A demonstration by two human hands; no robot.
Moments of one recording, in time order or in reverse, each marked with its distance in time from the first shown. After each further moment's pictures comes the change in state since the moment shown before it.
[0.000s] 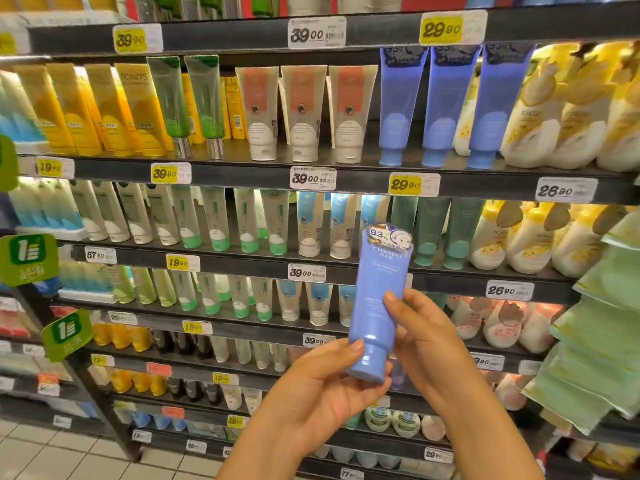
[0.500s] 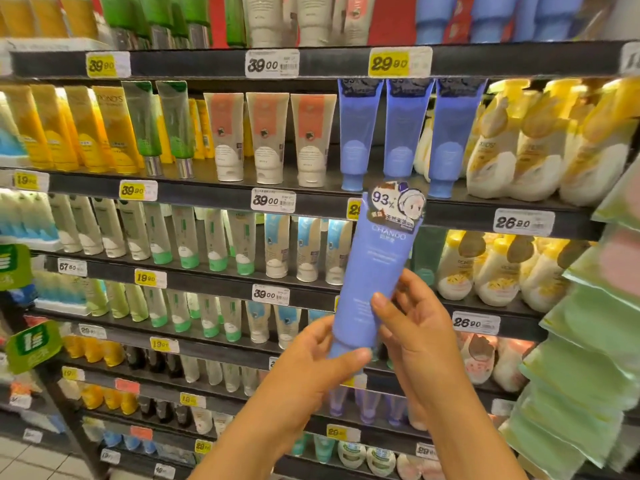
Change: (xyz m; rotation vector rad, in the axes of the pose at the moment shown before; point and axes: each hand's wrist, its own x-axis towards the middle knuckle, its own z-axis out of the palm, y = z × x) left_hand 0.049 -0.021 0.055 0.633 0.109 0.337; right_hand 0.012 -0.057 -0.041 -0.107 -0.058 -0.320
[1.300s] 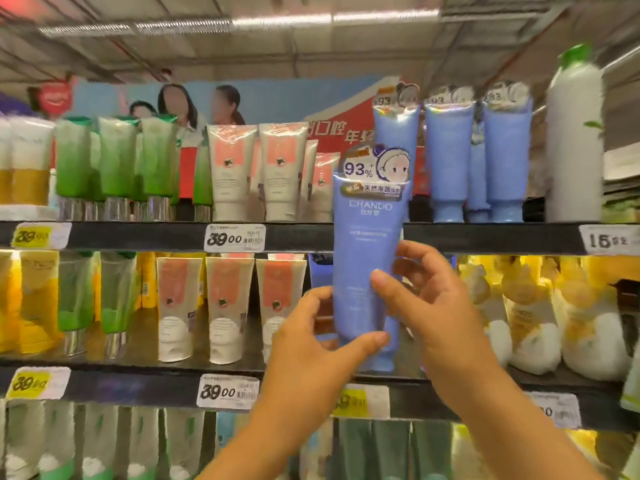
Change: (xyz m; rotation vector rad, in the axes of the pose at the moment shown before) left_hand 0.157 0.158 0.018 0.388 0.126 0.741; right_hand 0.176 -0.121 0.035 -0.251 -0.047 -0.516
